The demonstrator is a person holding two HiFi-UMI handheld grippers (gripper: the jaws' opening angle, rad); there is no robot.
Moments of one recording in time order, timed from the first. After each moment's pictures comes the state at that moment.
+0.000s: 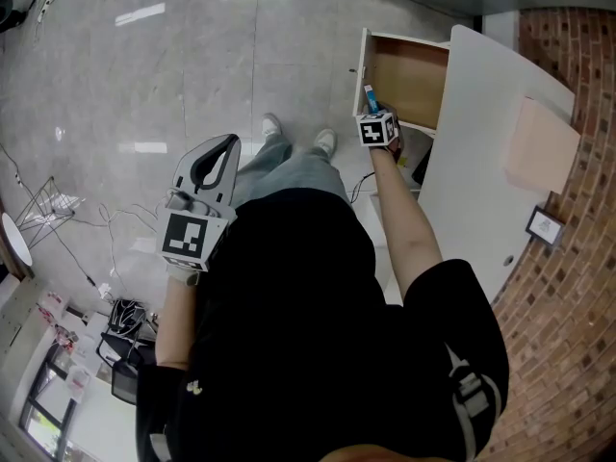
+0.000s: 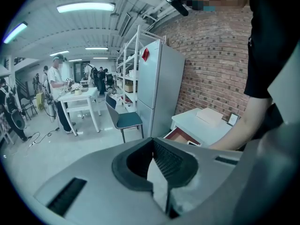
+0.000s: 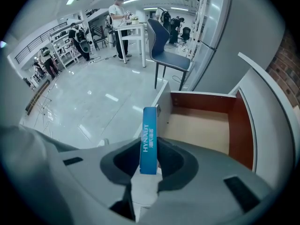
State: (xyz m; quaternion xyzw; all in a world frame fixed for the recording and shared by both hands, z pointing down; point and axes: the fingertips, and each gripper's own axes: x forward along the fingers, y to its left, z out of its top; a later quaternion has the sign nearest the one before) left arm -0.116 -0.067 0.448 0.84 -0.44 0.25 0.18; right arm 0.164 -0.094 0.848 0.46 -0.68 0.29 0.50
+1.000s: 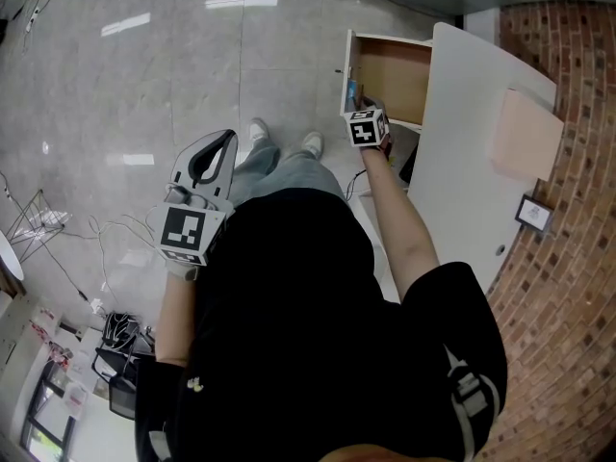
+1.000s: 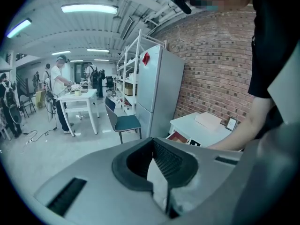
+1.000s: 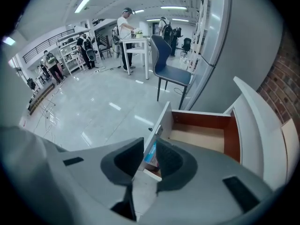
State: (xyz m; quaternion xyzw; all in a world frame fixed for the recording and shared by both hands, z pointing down) left arm -0.117 -0.066 0.444 0.85 -0.44 0.22 0.18; right arm 0.142 -0.113 0.786 0.47 -0.71 0.26 0.46
